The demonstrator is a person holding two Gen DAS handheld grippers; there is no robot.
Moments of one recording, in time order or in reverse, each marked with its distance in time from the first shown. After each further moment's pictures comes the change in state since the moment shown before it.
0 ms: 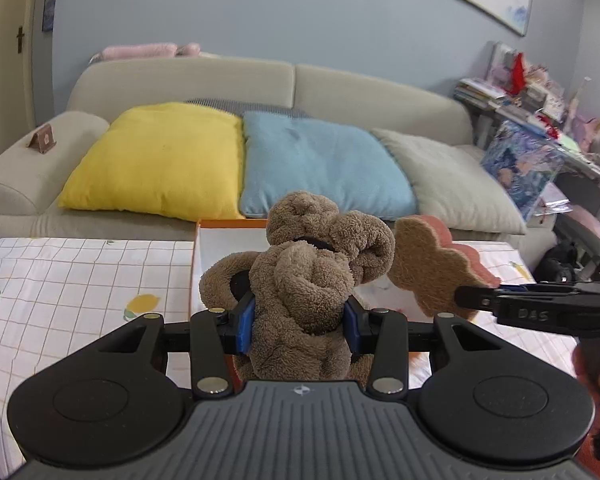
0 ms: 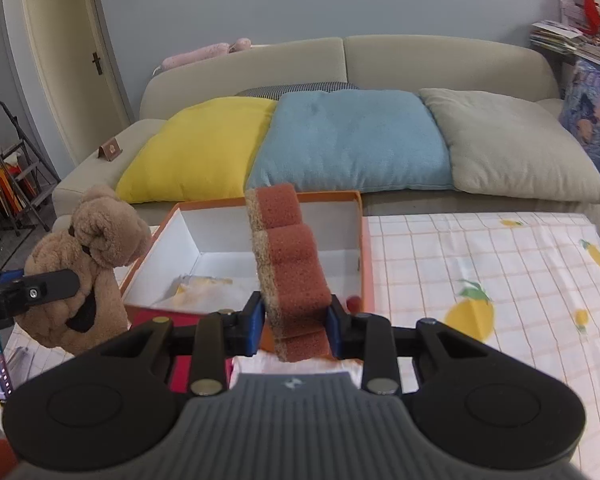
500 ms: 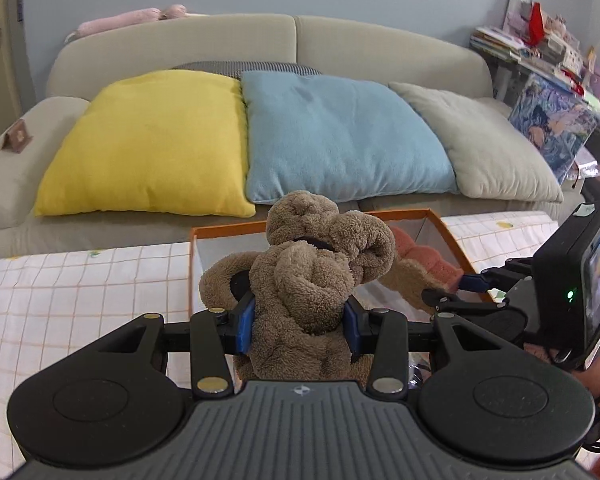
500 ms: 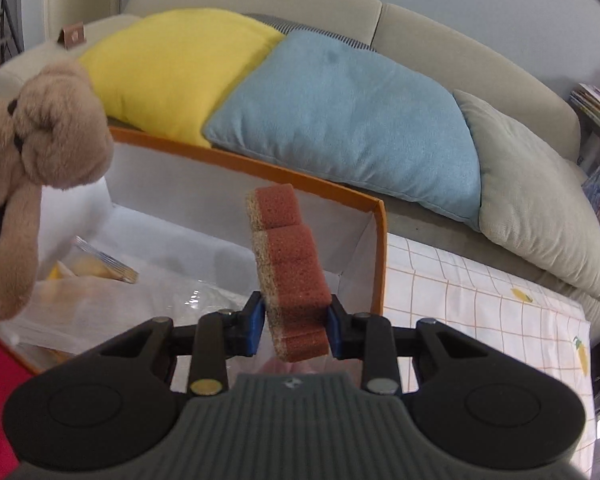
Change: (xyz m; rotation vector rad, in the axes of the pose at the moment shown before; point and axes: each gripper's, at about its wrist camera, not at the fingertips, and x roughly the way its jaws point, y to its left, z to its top) left arm 0.097 0.022 0.036 0.072 0.148 0.023; right arm 0.174 0.019 0.025 -0.318 0.159 -0.197
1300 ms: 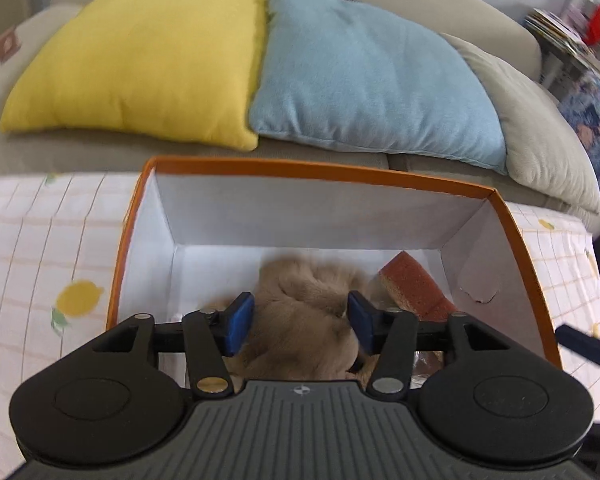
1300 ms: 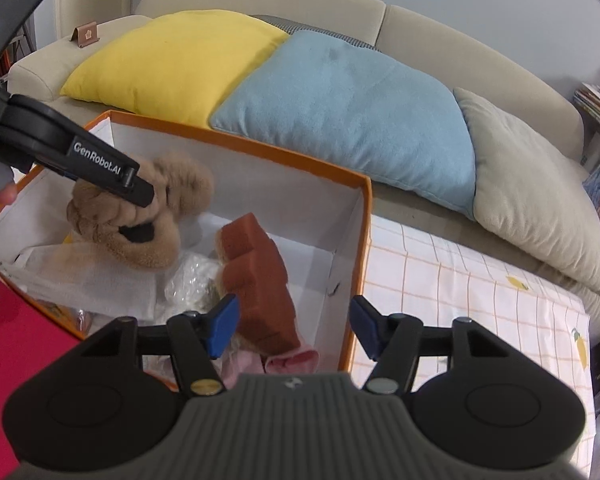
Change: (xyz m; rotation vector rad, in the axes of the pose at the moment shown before) left arm 0.100 0.014 0.006 -0.195 0.196 -0.013; right arm -0.037 -0.017 -0.029 0.020 -0.027 0.055
